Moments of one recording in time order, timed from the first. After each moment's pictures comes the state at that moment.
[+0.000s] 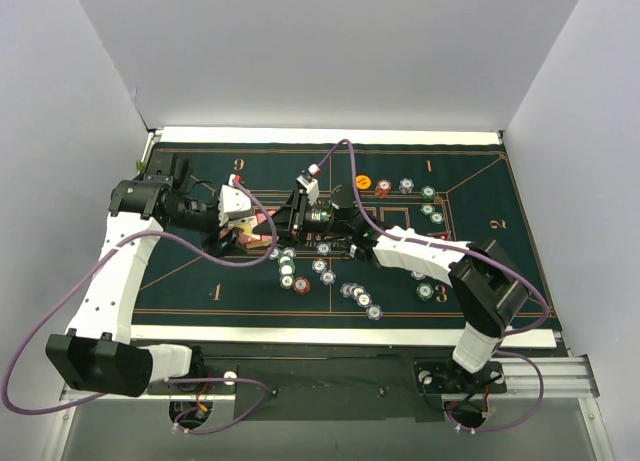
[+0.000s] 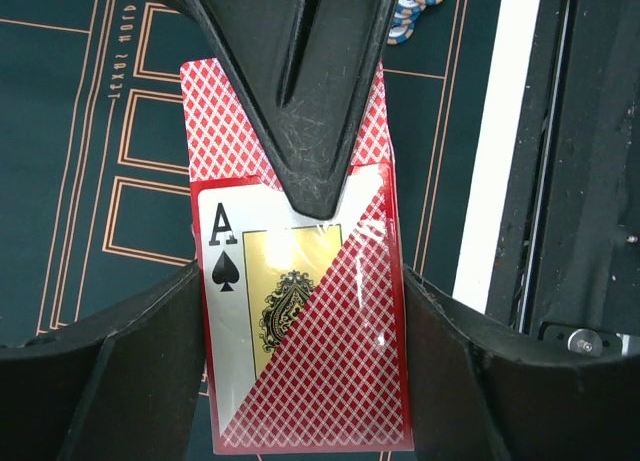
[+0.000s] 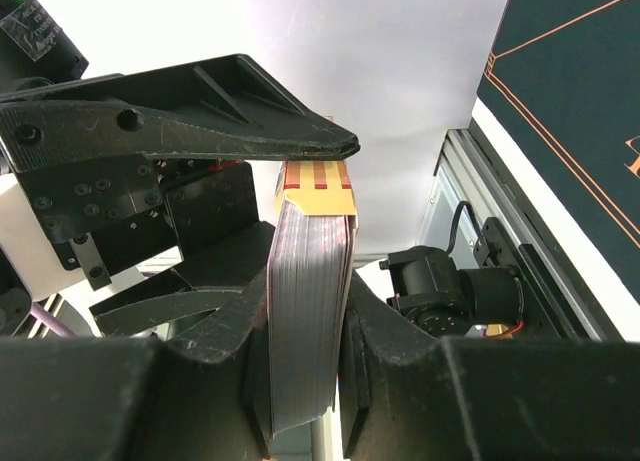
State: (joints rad) left arm -0.14 1.26 1.39 -1.27 0.83 1.12; right arm 0.81 1.71 1.04 0.63 -0.62 1.46
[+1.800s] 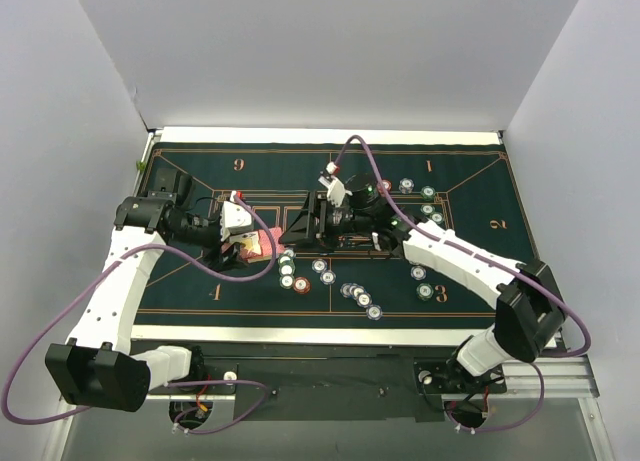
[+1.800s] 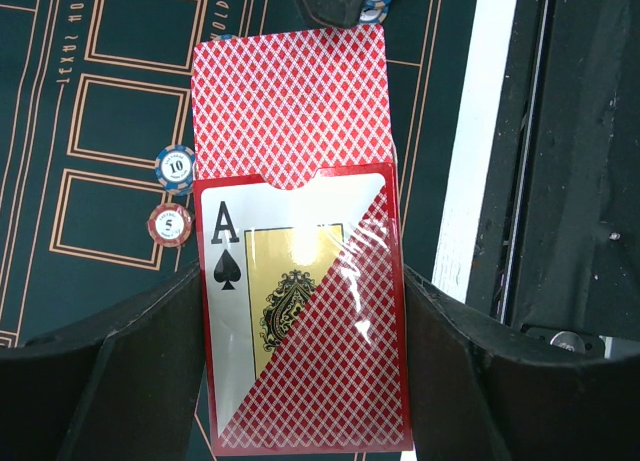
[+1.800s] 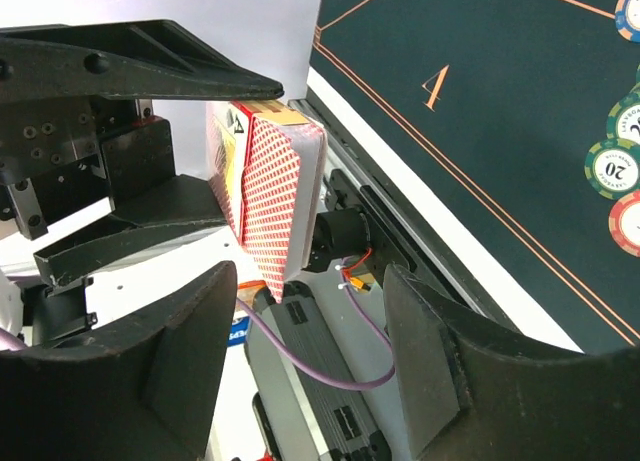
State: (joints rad) left arm -0.13 1.21 1.24 -1.22 0.84 1.13; right arm 0.75 1.50 1.08 -0.02 -0.60 1.03
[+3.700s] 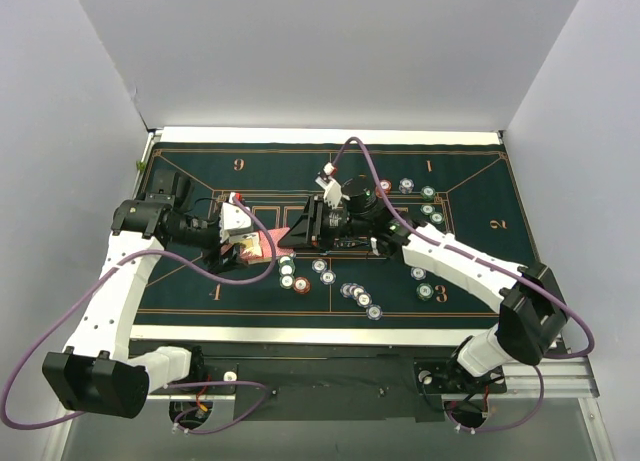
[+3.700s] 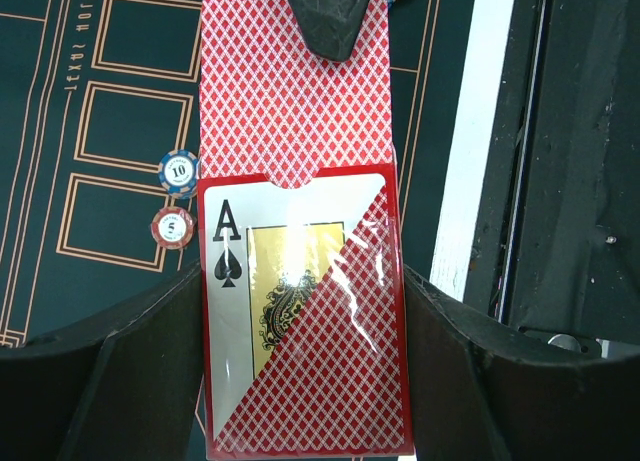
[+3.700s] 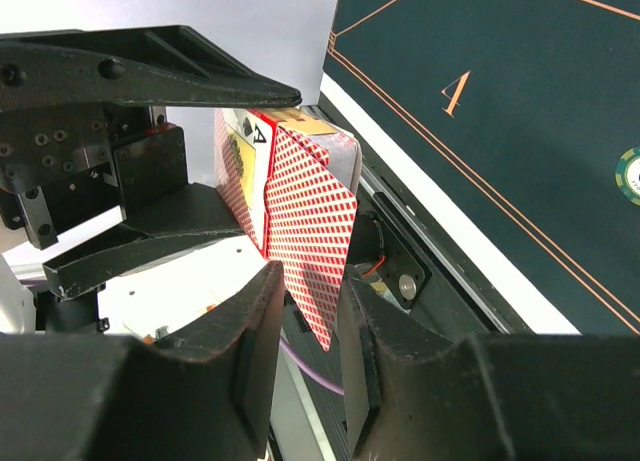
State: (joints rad) left arm -0.14 1.18 1.24 -1.22 0.84 1.11; right arm 0.78 1.49 1.10 -0.03 -0.53 1.05
